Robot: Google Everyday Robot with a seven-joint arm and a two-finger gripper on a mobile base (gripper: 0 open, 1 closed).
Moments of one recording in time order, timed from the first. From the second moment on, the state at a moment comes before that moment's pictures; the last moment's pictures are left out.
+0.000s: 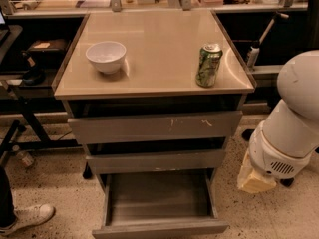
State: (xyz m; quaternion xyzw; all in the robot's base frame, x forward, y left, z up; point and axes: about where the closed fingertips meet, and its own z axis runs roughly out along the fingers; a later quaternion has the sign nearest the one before) arm 0.348 -0.191 0.786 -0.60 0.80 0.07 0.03
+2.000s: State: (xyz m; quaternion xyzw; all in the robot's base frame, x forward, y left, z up) arm 0.345 -0.167 0.592 -0.54 0.82 0.17 -0.05
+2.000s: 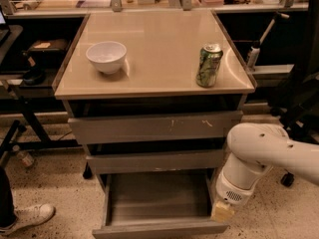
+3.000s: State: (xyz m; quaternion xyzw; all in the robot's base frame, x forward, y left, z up) arm 0.311 -0.145 0.414 -0.46 0.83 0.28 -0.13
